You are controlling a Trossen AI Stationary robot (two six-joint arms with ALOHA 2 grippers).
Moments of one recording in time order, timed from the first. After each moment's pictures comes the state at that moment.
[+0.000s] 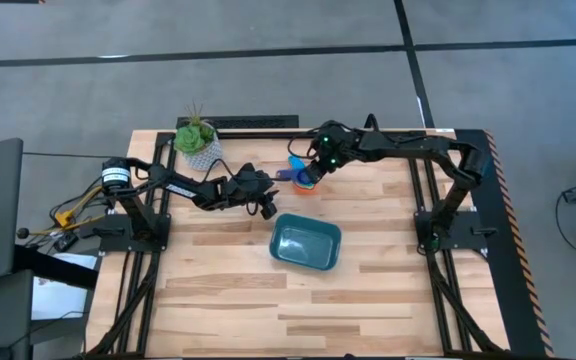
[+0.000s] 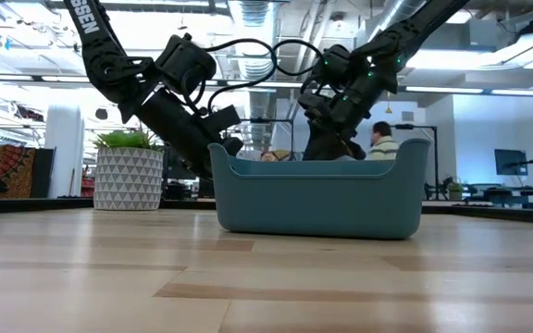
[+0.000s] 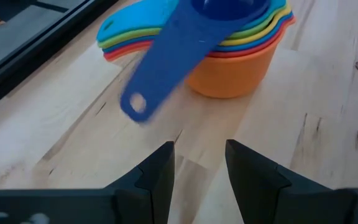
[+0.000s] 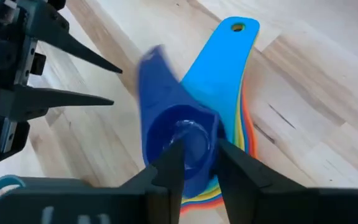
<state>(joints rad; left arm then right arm) 0.23 1.72 0.66 0.57 -0.33 -0.06 -0.51 1.72 1.12 -0.28 -0.24 0.38</state>
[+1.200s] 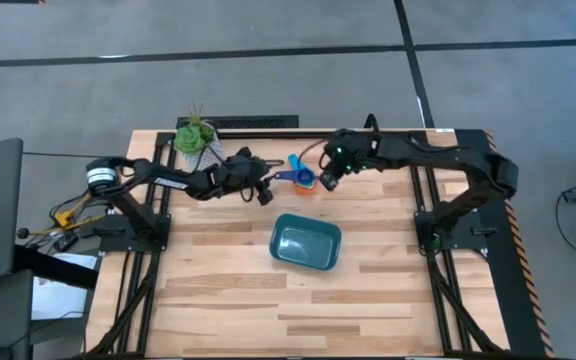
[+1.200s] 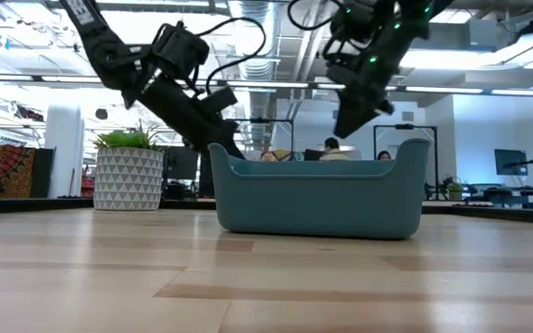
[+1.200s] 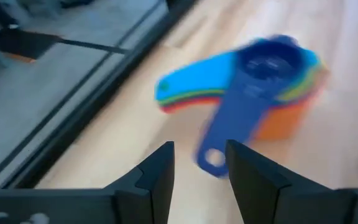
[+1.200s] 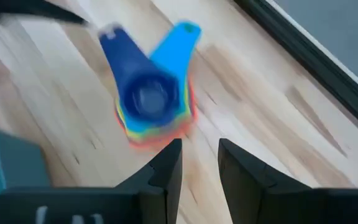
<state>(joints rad) 0.32 1.62 0.67 0.56 -0.29 0.10 -0.38 1.49 1.12 -0.55 0.13 0.28</state>
